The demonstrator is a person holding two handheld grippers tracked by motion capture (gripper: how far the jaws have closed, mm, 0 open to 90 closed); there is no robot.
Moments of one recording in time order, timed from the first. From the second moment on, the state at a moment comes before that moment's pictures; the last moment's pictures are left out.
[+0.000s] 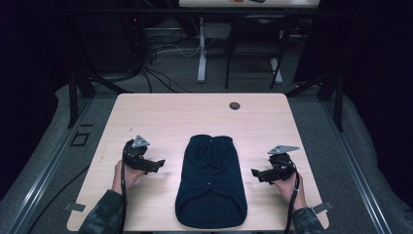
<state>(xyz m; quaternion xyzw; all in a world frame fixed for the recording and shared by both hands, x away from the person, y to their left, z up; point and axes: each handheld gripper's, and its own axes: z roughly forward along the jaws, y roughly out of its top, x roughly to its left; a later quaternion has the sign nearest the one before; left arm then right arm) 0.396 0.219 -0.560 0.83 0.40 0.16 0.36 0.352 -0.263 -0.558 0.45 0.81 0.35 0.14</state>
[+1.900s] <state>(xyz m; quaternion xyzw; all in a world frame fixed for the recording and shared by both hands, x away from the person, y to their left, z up) 0.490 0.079 -0.569 0.87 0.36 0.08 0.32 0.467 -0.158 -0.563 0.43 0.85 0.30 0.06</state>
